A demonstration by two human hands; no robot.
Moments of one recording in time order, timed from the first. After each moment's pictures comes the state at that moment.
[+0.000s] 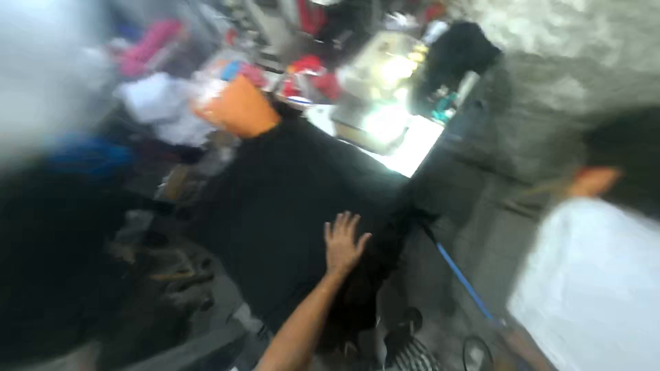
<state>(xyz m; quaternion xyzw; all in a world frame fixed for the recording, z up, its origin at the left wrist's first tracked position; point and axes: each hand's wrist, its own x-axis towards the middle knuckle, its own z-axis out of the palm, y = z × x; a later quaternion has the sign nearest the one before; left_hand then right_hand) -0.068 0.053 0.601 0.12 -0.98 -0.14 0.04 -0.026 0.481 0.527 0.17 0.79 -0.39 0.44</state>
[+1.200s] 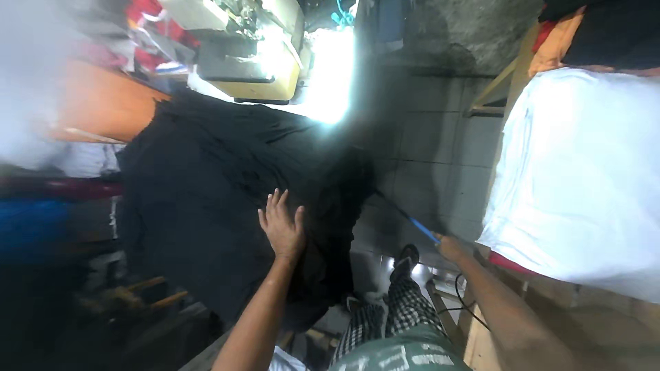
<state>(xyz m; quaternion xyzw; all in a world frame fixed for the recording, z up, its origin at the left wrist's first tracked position) -0.066 0.049 0.597 0.09 -0.99 -0.11 0.04 -0.036 0.440 0.422 0.08 0.79 -0.22 0.57</state>
